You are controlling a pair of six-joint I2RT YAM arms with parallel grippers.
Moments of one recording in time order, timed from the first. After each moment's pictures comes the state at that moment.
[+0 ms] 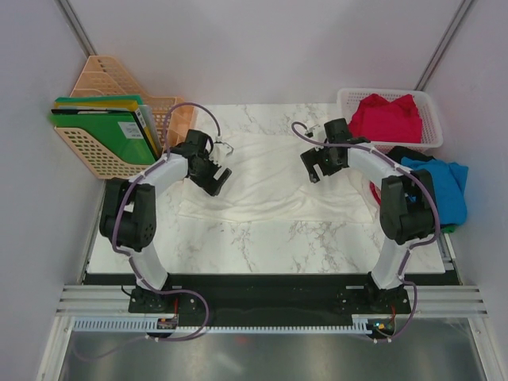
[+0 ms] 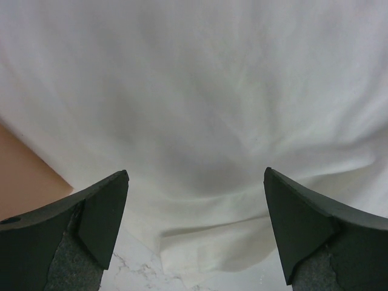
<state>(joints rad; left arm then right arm) -0.26 1.78 1.22 -0.54 0.14 0.46 0.24 1.84 1.34 -0.54 -0.10 -0.25</state>
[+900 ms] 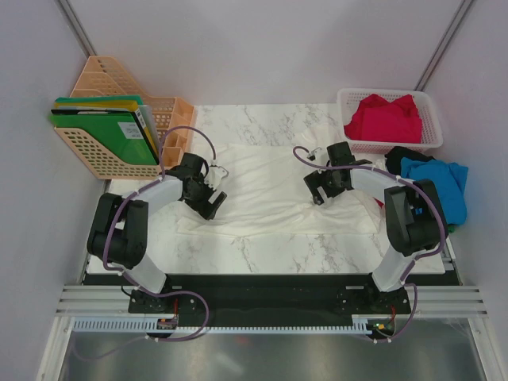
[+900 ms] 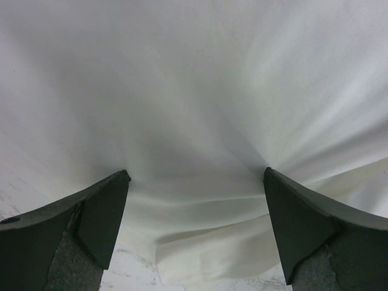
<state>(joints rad) -0.26 1.64 0.94 -0.49 0.15 0.45 0.24 1.75 1.05 -0.39 -0.10 -0.28</state>
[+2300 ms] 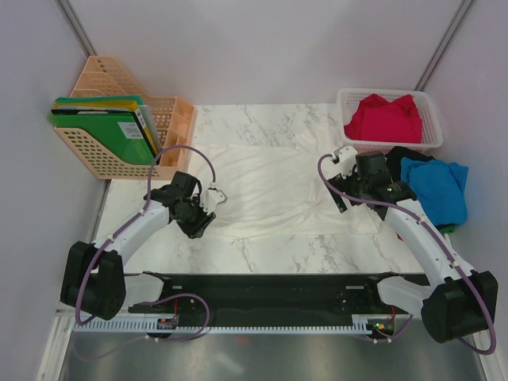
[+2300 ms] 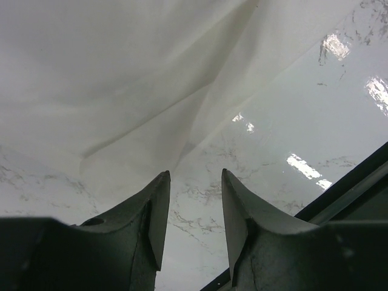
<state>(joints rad) -0.32 1.26 0.75 -0.73 0.22 0.56 0.24 1.13 0.90 -0.61 0.03 -0.32</state>
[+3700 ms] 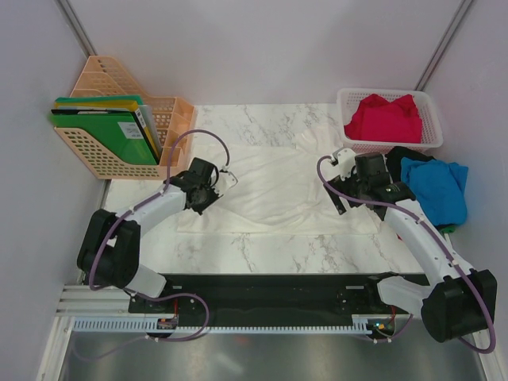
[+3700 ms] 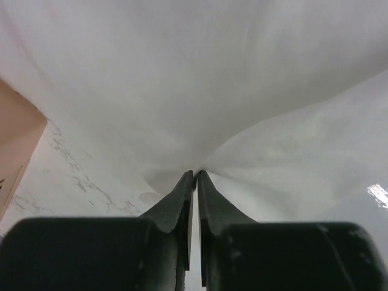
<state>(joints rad) -0.40 1.47 0.87 -0.49 -0.07 0.57 0.24 1.13 0.89 -0.61 -0.01 -0.32</state>
